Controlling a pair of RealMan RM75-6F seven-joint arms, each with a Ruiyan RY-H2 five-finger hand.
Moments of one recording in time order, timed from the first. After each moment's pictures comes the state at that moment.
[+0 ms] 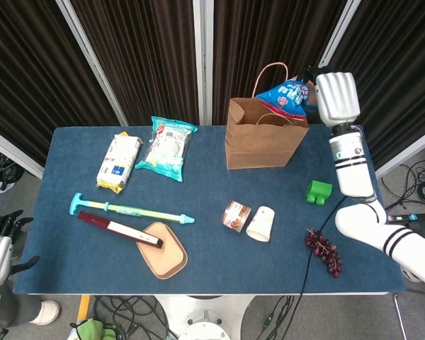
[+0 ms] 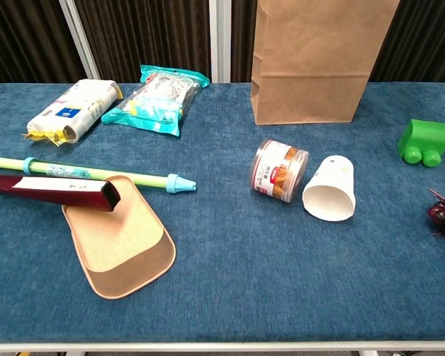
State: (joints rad) left arm -0.03 -1.15 -0.03 -1.58 1.44 1.48 0.04; right arm 0.95 -1.31 0.47 -1.17 -1.03 0.96 -0.13
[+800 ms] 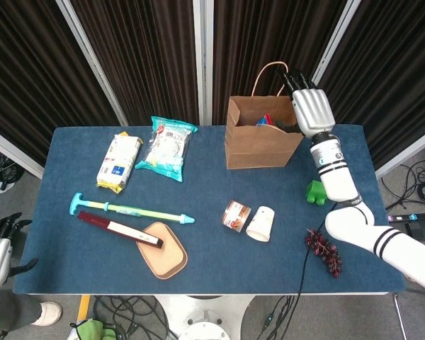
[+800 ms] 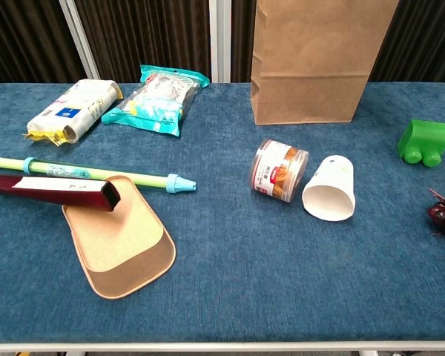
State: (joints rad) left arm -0.03 -1.15 -0.03 -1.59 1.43 1.48 0.05; right arm 0.95 -1.31 0.44 -1.25 -1.05 0.89 -0.01
